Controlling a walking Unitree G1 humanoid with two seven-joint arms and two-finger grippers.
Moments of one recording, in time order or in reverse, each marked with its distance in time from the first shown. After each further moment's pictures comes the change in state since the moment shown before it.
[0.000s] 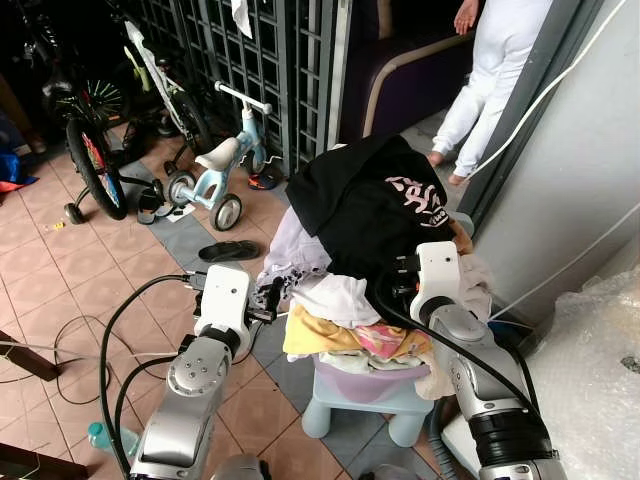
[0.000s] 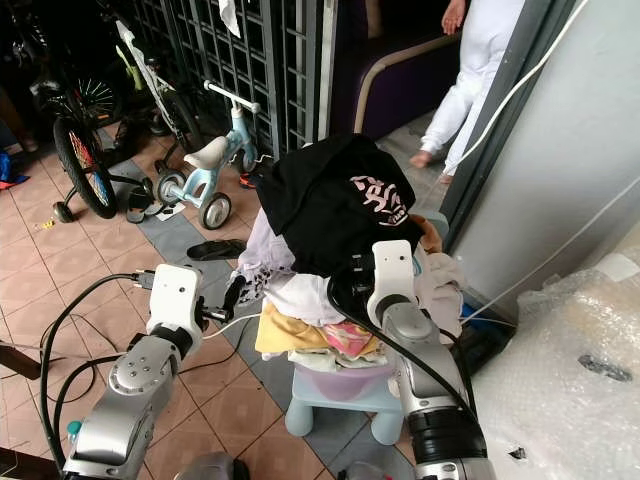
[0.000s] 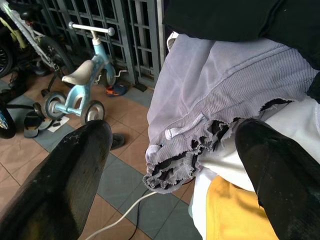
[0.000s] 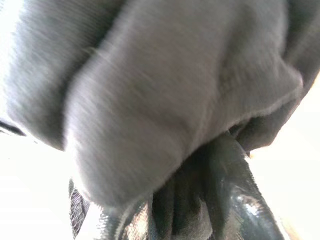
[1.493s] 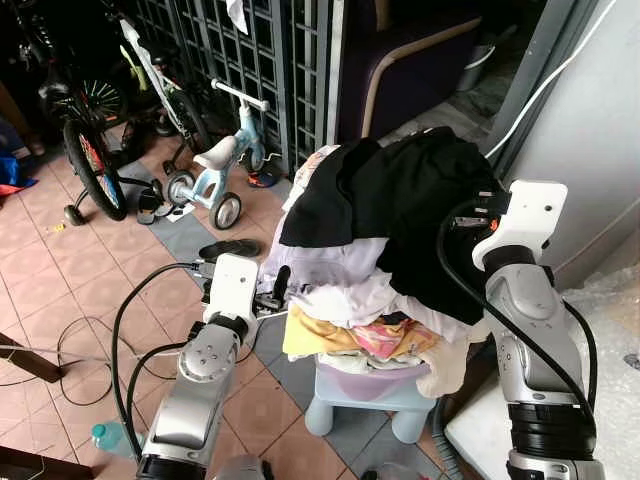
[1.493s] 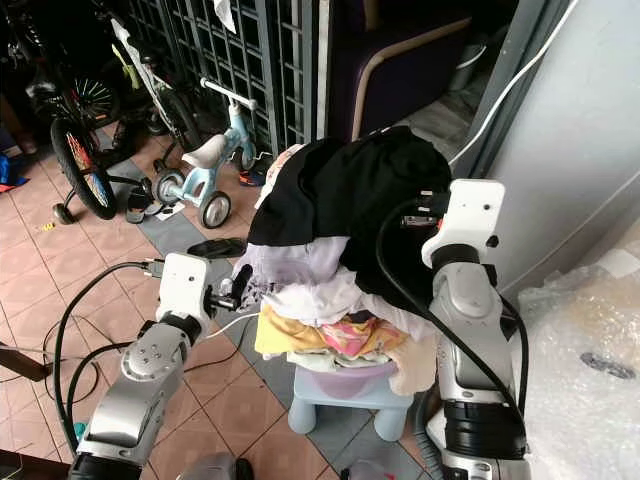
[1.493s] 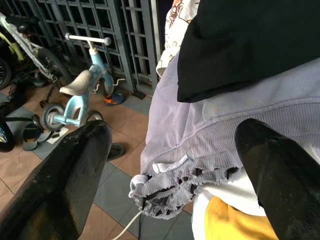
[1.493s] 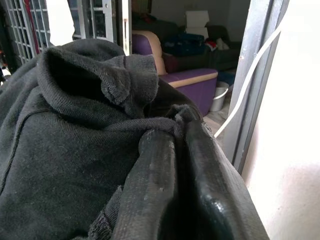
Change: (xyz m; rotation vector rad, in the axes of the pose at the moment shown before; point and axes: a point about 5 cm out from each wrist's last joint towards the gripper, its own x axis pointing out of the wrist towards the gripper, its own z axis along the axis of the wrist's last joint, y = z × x) left arm 0.014 -0.005 0.007 0.018 -0.042 -0.004; right arm -0.028 -0.041 0.093 -0.029 -0.500 -0.192
